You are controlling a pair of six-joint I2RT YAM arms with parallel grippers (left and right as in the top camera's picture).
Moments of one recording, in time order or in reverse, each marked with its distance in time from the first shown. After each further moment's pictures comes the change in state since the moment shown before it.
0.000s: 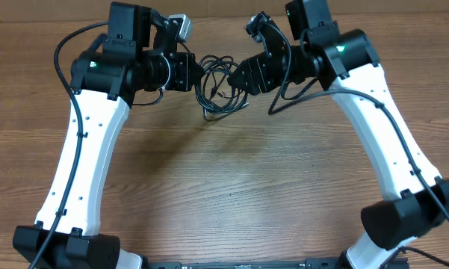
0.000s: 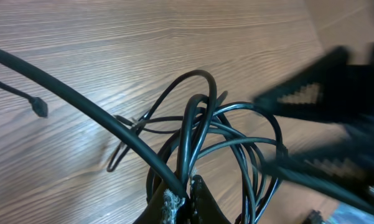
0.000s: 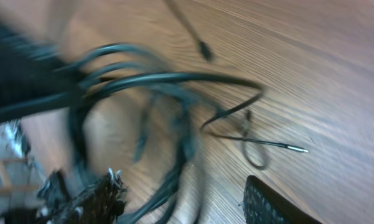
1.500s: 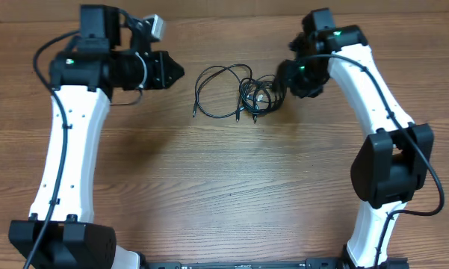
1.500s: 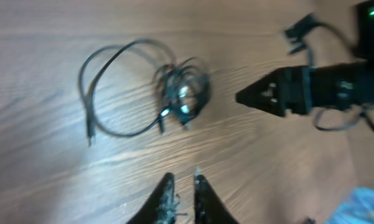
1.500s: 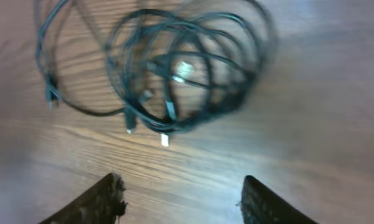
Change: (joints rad) left arm 0.135 0.022 -0.049 -0.007 0.046 0.014; right arm -0.156 0.253 -0.043 -0.073 0.249 0.219
